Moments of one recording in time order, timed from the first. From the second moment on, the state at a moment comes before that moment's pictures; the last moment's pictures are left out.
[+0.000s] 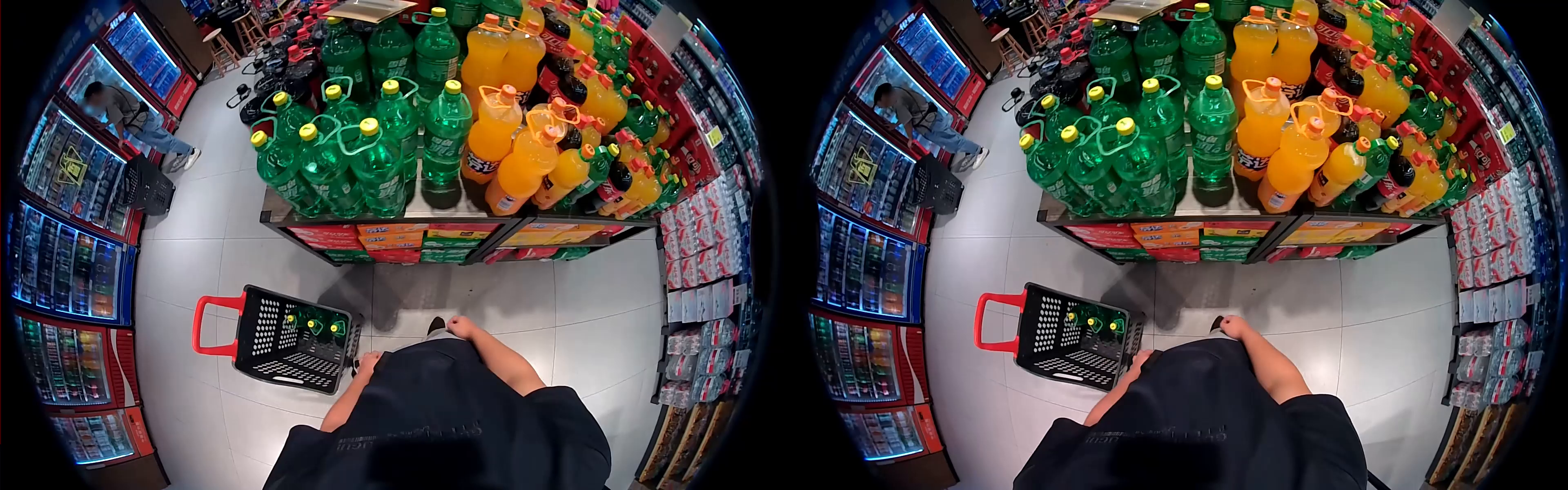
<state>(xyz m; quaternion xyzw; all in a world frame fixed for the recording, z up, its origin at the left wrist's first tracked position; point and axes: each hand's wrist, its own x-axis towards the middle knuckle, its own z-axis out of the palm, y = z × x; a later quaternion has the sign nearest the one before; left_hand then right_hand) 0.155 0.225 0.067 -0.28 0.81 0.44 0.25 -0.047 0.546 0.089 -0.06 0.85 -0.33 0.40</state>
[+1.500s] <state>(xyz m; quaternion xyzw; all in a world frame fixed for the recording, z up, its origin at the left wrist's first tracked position) -0.224 0.134 0.560 0.26 0.87 0.41 -0.11 -0.242 0.301 0.546 -0.27 0.90 -0.31 -0.13</state>
